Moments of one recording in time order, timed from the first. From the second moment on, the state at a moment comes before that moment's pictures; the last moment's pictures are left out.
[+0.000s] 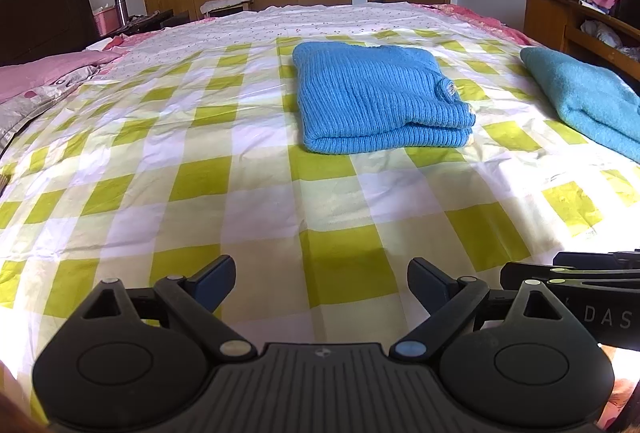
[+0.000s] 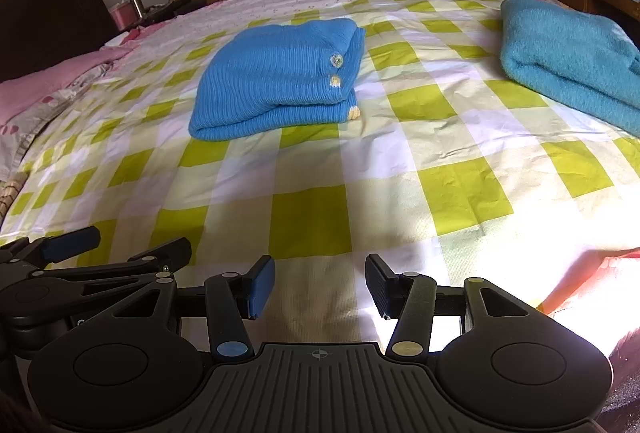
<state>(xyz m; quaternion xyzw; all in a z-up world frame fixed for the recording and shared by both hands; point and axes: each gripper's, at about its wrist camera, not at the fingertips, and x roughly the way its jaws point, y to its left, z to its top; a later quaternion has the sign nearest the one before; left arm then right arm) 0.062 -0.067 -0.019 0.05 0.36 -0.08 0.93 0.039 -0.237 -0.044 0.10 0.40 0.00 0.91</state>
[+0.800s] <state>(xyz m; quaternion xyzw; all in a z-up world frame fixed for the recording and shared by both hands) 0.062 -0.066 -0.019 0.05 0.36 -0.08 0.93 0.039 -0.236 -0.044 0.10 0.40 0.00 0.91</state>
